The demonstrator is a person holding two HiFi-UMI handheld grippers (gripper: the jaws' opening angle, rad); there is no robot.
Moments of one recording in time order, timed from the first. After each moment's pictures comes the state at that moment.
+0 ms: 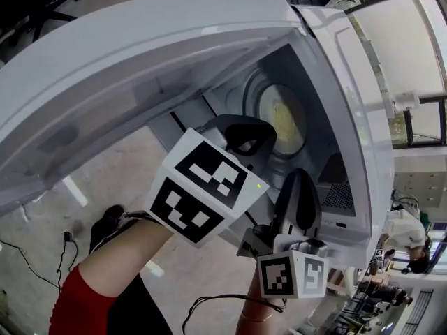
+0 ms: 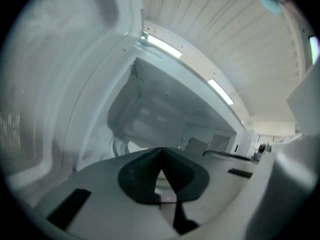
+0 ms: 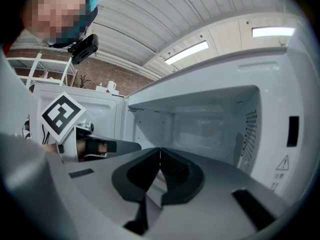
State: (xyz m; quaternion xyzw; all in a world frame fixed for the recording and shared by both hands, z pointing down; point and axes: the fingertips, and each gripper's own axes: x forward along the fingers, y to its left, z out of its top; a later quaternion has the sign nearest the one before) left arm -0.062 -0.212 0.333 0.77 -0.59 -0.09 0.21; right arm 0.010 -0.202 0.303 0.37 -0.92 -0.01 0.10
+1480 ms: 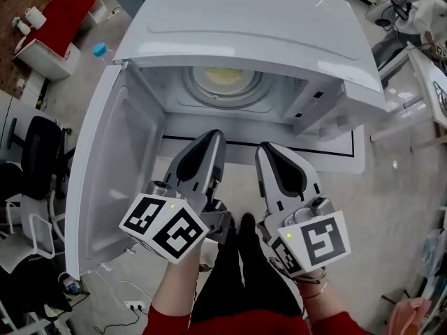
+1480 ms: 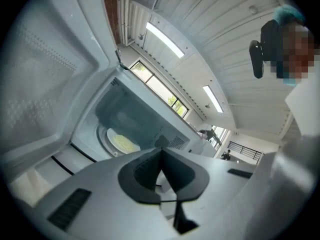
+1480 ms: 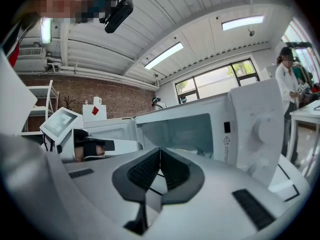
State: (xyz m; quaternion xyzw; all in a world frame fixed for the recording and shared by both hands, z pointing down) left arm -0.013 -0.123 0.289 0.80 -0.52 -0.11 0.30; right arm 0.061 -0.106 0.281 0.43 -0.89 0.13 0.03
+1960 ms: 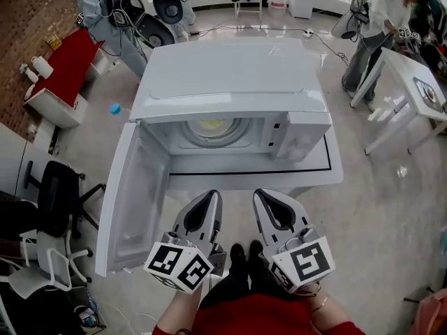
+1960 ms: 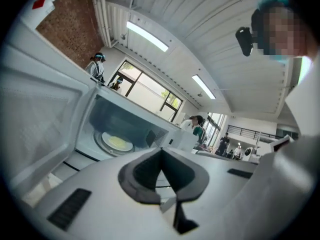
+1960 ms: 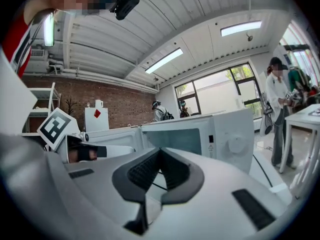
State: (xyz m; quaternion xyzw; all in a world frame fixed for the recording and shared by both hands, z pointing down) left arm 0.015 -0.056 0.265 0.82 -0.51 -0.04 0.24; right arm 0.098 -0.050 0.253 0.43 -0.89 0.12 0.02
